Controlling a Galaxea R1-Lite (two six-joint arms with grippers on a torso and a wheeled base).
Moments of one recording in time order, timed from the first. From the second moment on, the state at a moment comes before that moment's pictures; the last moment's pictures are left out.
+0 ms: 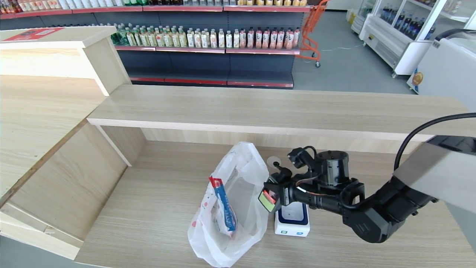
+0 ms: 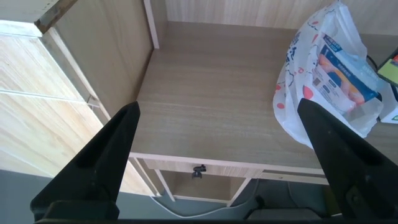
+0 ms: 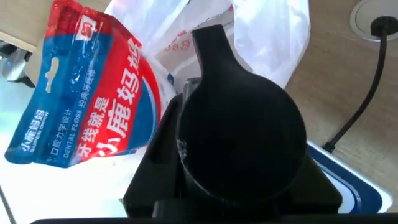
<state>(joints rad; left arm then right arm) 0.00 0.00 0.00 0.00 -0.01 -0.01 0.50 2.13 -0.79 -1.01 0.26 0.08</state>
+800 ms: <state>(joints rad) 0.00 0.00 0.00 0.00 -0.01 -0.01 0.57 2.42 -1.14 -1.01 0.27 -0.21</state>
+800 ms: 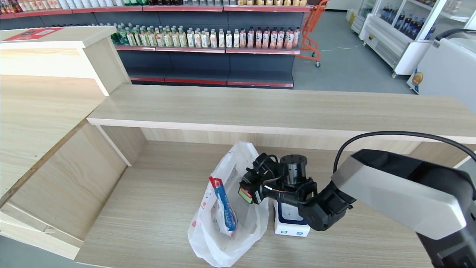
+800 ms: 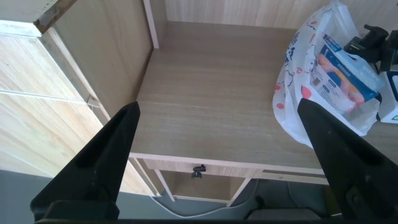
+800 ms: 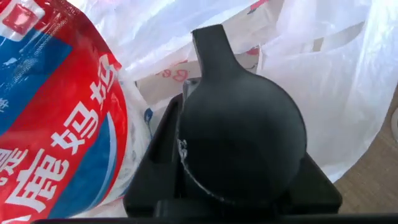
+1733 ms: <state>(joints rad) 0.00 0.00 0.00 0.00 -0.01 -0.01 0.53 2.19 -0.95 -0.92 0.27 0.26</state>
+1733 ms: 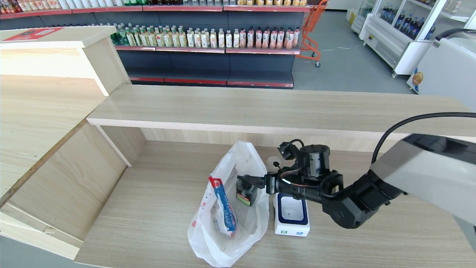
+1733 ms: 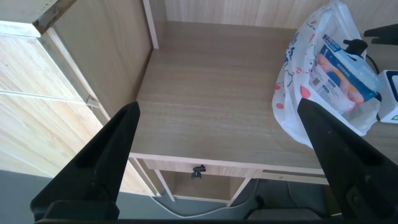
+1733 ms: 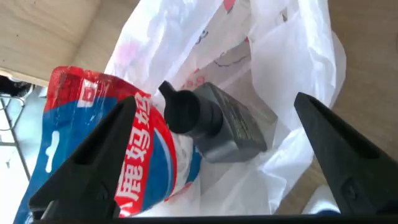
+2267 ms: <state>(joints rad) 0.00 0.00 0.00 0.00 -0.01 -0.01 0.31 1.48 -0.52 -0.49 0.22 0.08</state>
